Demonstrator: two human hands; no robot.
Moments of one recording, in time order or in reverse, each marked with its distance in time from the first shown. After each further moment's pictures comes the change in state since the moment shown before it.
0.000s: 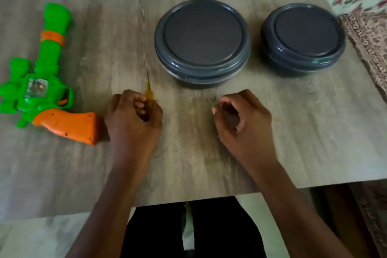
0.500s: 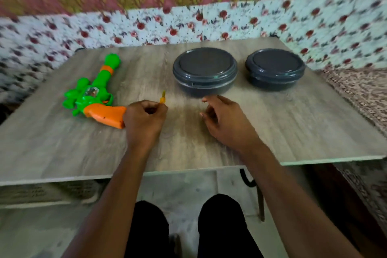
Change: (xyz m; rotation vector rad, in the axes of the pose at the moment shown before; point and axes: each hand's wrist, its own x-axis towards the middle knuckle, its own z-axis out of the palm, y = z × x) left_hand -0.021 -0.014 -0.010 -0.283 0.155 0.087; right_hand -0.017 -0.008 0.003 -0.064 -0.160 -0.315
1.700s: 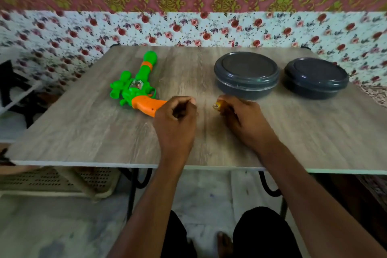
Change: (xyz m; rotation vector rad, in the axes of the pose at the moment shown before) left_hand -0.018 -0.013 -0.043 -0.422 0.107 0.094; right_hand 0.024 -0.042 0.044 0.024 0.070 -0.204
